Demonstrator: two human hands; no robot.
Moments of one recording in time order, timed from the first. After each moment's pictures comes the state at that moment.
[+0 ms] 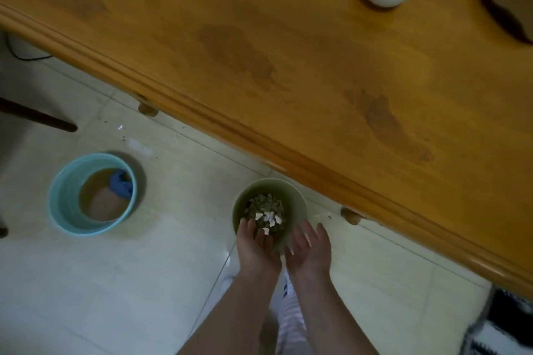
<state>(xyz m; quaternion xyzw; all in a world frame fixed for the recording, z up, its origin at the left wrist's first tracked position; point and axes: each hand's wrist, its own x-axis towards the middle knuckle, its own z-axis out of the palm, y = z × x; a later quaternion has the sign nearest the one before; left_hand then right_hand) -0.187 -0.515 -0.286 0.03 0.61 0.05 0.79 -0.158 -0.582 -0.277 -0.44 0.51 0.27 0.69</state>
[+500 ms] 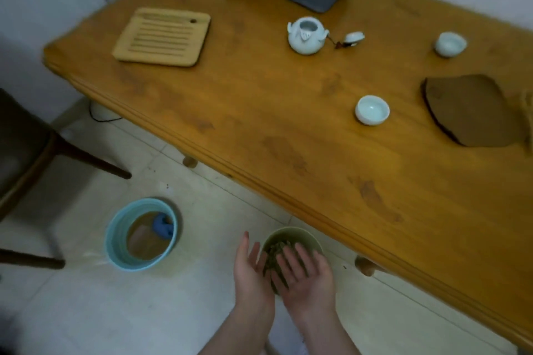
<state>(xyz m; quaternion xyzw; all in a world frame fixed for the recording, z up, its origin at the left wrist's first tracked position) -0.204 -0.445 -0.092 0.18 0.58 0.13 0.78 -0.173 -0.520 -0.119 -0.39 0.44 0.36 0.73</state>
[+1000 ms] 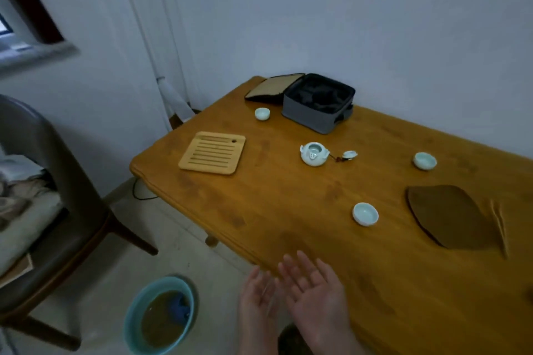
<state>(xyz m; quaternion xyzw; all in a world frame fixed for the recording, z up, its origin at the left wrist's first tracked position) -0.182 -0.400 0.043 0.24 0.52 0.20 0.80 -0.118 -0.469 0.049 -0.33 0.30 0.42 0.79</state>
